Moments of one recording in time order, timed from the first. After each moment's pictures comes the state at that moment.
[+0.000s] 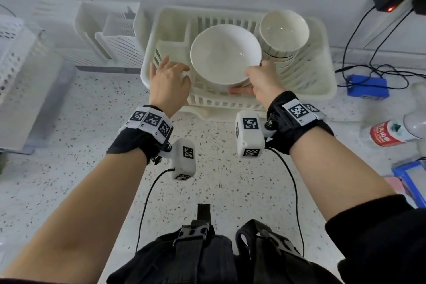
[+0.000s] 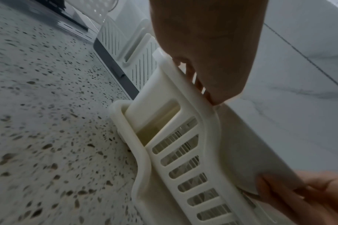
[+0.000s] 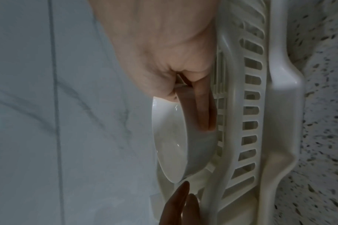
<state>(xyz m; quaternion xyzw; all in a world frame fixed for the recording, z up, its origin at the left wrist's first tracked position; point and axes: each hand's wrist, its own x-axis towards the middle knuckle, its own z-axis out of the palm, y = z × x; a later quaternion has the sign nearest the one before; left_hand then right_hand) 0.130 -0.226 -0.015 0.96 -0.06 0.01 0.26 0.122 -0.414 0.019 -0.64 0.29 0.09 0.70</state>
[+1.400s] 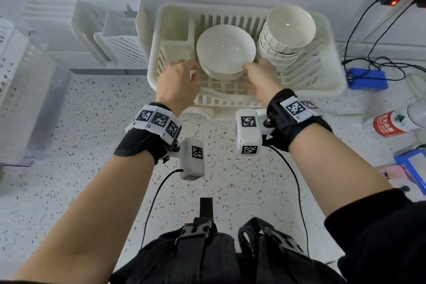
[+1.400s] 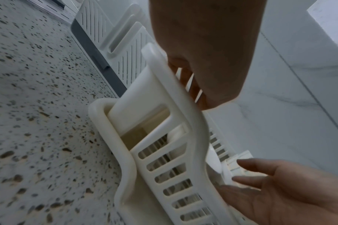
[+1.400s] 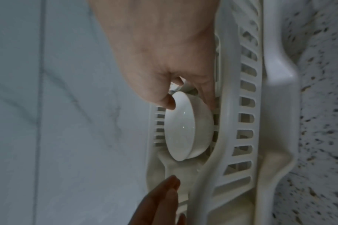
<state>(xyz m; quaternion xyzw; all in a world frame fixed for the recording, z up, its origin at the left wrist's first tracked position) 0.136 -0.220 -0.003 0.95 -0.10 0.01 0.29 0.137 -0.392 0.000 -0.71 0.32 0.05 0.62</state>
